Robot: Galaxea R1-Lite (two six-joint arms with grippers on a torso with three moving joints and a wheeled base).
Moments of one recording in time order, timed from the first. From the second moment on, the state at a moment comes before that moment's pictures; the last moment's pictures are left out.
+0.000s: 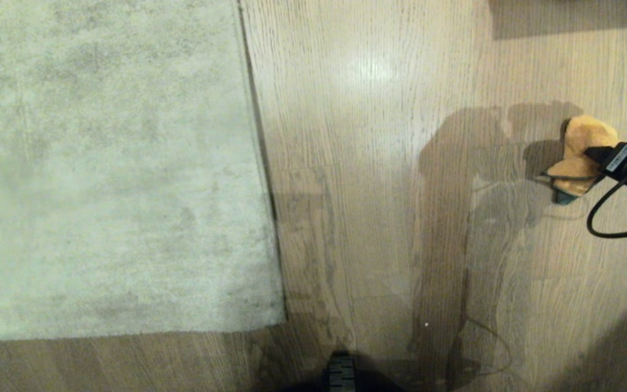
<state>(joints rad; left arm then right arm) -0.01 0.00 0.00 0.00 -0.02 0.03 -0.25 1.63 -0.96 -0.50 -0.11 0.36</state>
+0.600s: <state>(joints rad) -0.01 0.00 0.00 0.00 -0.02 0.03 -0.25 1.40 -0.73 -0.51 -0.11 0.26</state>
